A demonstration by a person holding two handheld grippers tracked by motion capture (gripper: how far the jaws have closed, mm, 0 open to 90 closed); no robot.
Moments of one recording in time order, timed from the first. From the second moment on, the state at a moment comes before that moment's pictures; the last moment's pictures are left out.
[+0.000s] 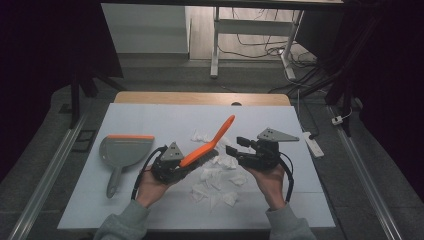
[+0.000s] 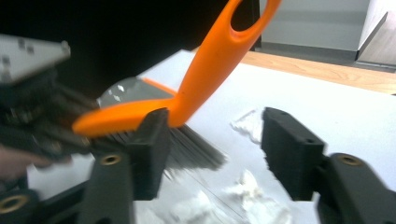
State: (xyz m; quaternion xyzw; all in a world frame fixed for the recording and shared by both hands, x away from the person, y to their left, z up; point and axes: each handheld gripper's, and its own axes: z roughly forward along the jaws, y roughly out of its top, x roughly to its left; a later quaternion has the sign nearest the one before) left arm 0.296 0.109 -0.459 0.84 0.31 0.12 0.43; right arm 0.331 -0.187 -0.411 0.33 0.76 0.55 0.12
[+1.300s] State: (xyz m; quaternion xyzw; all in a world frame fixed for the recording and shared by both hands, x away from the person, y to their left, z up) left arm 0.275 0.062 -0.462 0.94 0.17 0.13 0.28; right arm 0.311 -0.139 -0.429 0.10 0.94 0.30 0.13
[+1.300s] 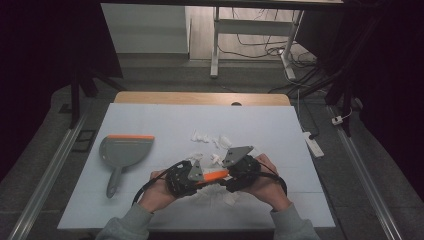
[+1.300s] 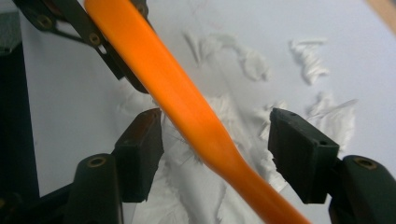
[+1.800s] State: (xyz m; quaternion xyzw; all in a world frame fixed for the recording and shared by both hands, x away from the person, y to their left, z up) left arm 0.271 0.064 -0.456 0.94 0.14 0.13 0.30; right arm 0.304 -0.133 -0.434 0.04 0.95 0.27 0.14
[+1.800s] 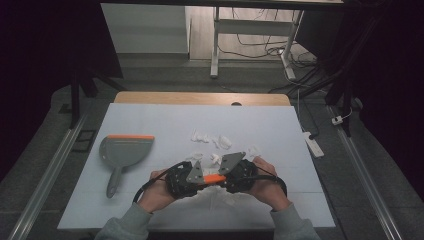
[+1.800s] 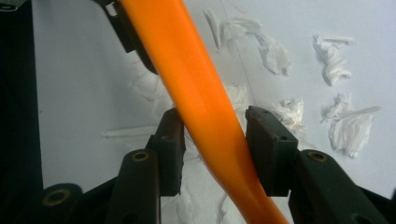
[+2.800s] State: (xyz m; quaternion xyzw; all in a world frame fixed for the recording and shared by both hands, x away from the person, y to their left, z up) left arm 0.270 0.117 -0.440 0.87 0.24 0.20 0.39; right arm 0.312 -0.150 -0.420 0.11 0.93 0.32 0.16
